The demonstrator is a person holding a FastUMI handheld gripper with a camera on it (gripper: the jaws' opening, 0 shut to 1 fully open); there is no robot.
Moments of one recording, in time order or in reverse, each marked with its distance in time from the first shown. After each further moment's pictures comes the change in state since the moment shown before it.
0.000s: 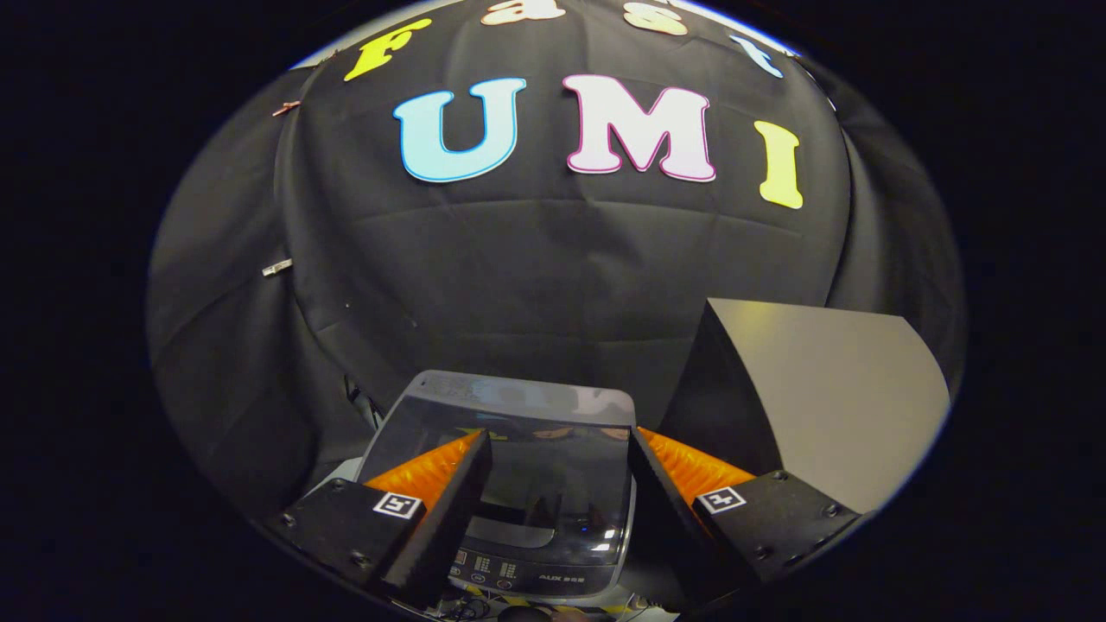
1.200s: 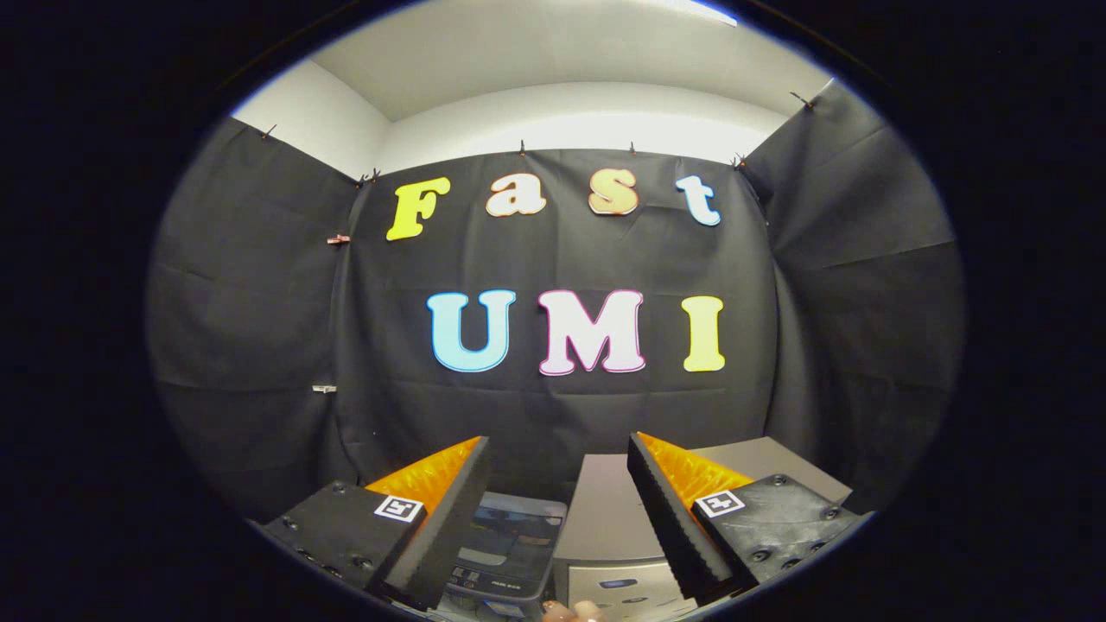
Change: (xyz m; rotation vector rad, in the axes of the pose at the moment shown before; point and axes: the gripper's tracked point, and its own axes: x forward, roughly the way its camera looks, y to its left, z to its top) arm -0.319 -0.106 0.086 -0.001 -0.624 0.023
